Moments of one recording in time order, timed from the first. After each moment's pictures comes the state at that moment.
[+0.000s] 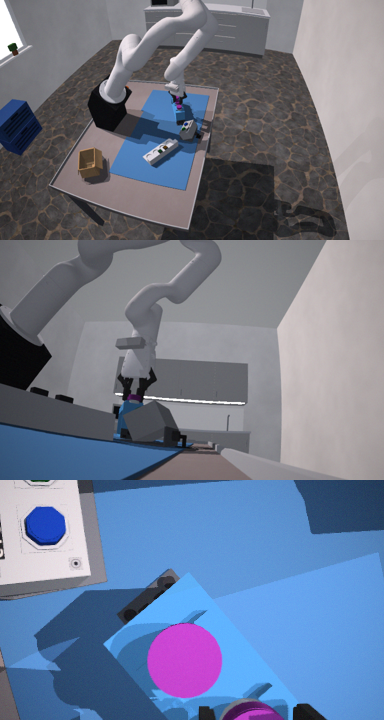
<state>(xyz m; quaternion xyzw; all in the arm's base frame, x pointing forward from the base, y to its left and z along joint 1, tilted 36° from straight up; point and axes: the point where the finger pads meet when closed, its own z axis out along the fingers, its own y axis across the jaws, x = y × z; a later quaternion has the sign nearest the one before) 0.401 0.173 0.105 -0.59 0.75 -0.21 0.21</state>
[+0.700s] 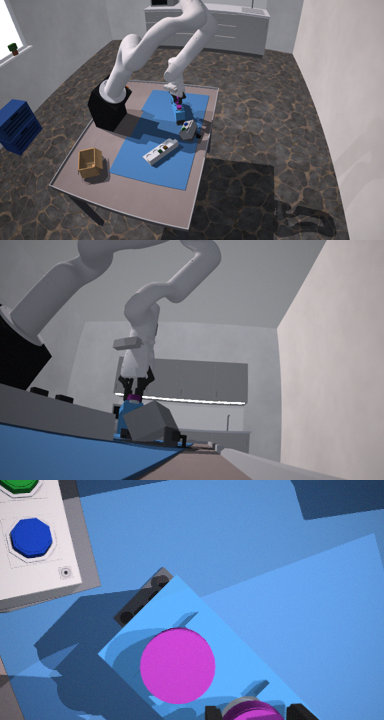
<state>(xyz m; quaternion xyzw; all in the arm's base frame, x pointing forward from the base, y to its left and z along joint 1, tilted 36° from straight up) 0.401 0.173 0.105 -0.56 0.77 -0.20 0.24</state>
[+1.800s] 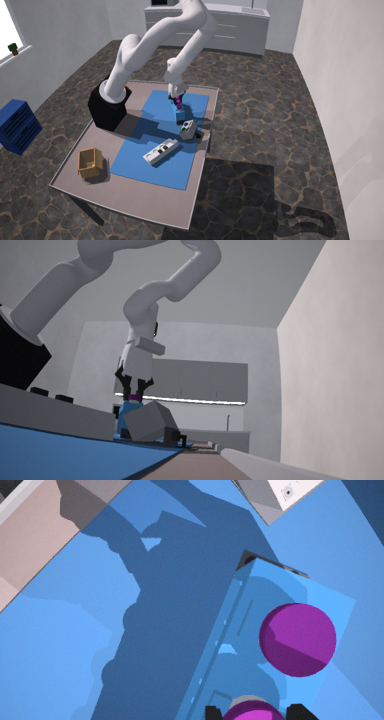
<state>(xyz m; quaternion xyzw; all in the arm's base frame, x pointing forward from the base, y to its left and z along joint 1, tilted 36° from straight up) 0.401 0.173 0.105 -0.89 0.32 -0.30 0.11</state>
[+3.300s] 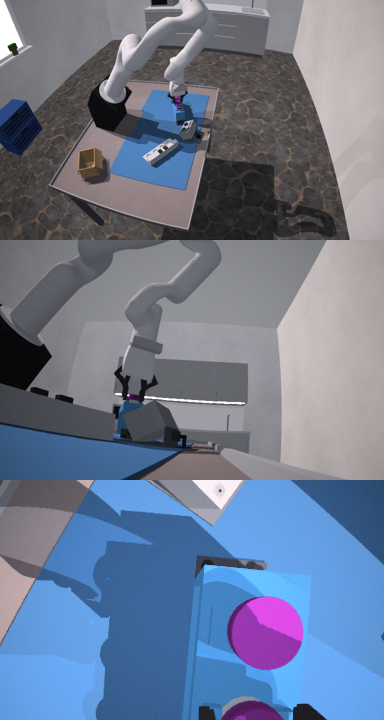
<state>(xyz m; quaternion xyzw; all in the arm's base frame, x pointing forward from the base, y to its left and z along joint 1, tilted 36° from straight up) 0.401 0.173 0.106 -0.83 0.46 -0.28 0.12</state>
